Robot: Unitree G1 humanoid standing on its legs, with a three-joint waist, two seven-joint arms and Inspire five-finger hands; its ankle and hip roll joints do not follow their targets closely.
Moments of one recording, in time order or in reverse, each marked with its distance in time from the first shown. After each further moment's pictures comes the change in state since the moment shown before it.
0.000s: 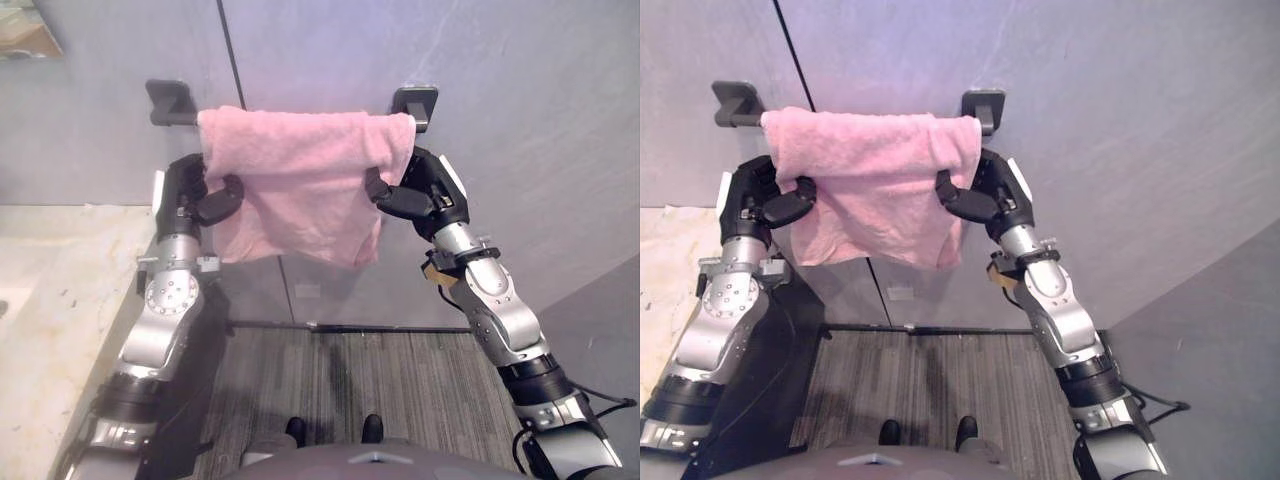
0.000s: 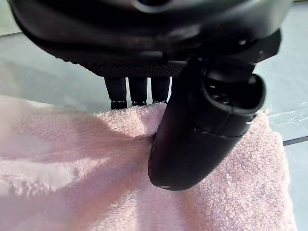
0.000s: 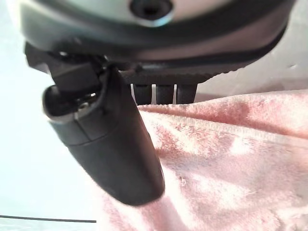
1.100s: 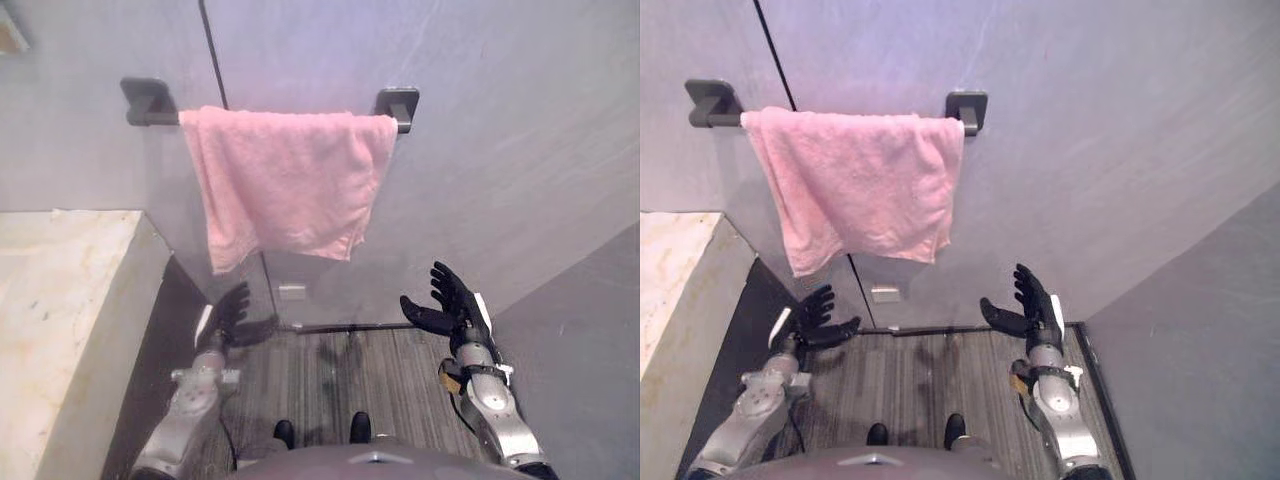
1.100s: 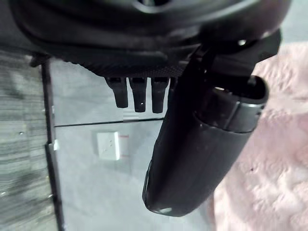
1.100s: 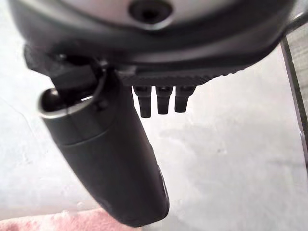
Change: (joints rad) left arm 0.391 -0.083 -0.194 0.270 -0.017 -0.029 -0.145; right arm 0.436 0.122 -0.027 0.362 -0.252 -0.225 -0.271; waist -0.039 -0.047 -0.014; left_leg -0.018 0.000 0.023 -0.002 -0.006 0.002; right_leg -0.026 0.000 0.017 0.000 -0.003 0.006
